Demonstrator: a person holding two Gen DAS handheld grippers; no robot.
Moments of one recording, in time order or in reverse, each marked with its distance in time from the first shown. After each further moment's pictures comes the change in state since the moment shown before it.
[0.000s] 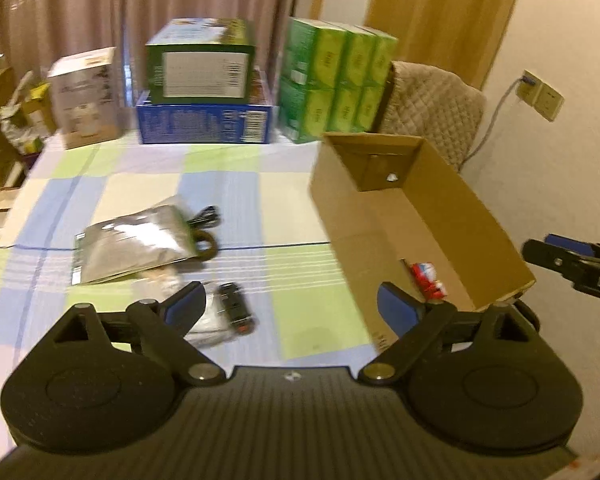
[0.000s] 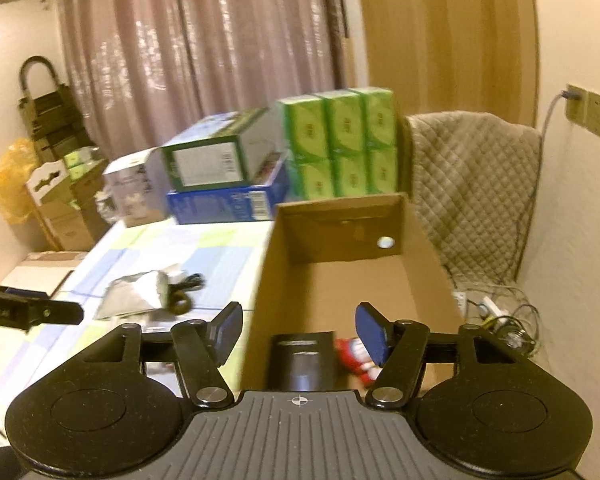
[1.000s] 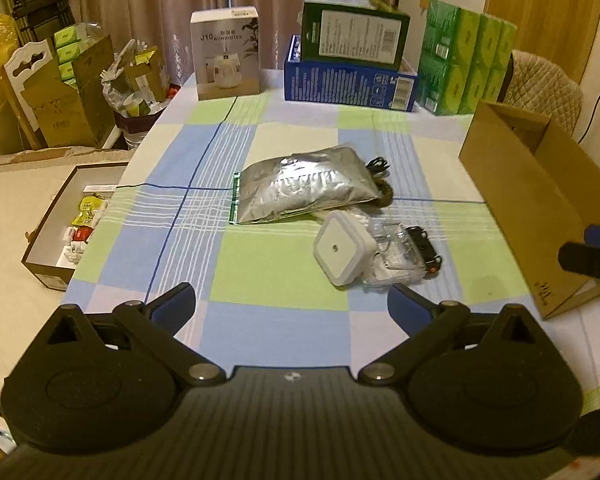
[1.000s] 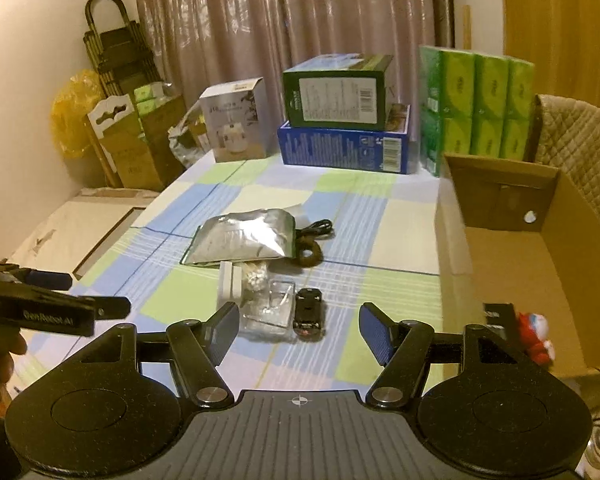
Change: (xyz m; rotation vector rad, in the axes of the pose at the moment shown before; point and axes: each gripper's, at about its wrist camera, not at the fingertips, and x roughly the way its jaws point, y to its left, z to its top) left arm 0.000 0.136 -0.073 -0.059 0.031 0.244; right arm 0.103 0.142 -0.040 -0.104 0.140 0.135
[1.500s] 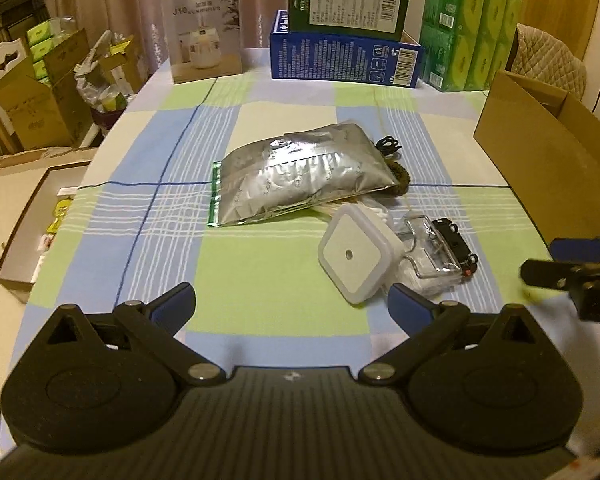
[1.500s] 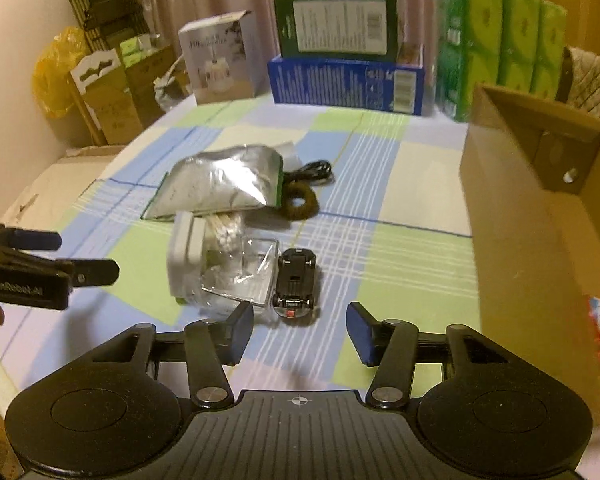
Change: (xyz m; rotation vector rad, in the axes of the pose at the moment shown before) left arm 0.083 0.005 0.005 0.047 0.022 -0.039; right arm 0.106 -0.026 -0.023 -0.011 0.131 -0.005
